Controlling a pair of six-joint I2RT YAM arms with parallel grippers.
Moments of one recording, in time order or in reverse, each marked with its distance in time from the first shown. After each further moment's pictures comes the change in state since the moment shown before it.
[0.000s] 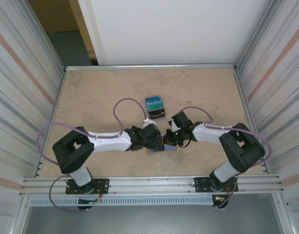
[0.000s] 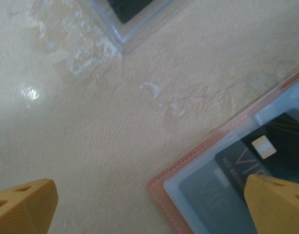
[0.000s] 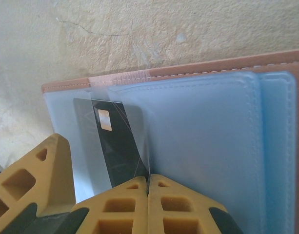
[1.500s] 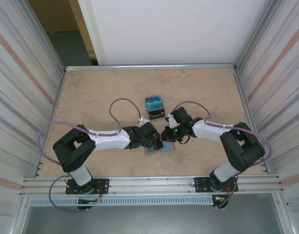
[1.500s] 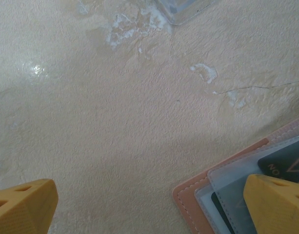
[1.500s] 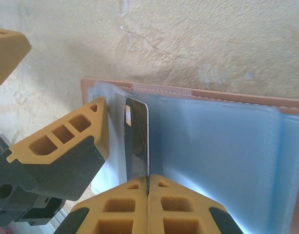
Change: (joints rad) left arm 0.056 0.019 -0.022 -0.014 0.005 -0.059; right arm -0.029 0.005 0.076 -0.058 -0.068 -0.157
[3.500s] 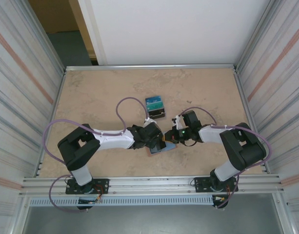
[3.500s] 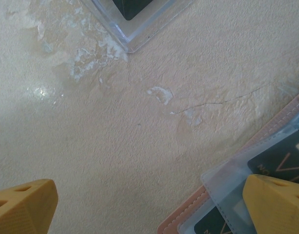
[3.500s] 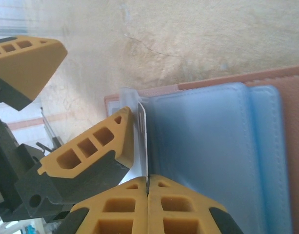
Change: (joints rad) left arm -0.038 0.051 0.051 0.030 -0.019 0.112; right arm -0.126 -0.001 -0.185 0.304 -0.218 0.105
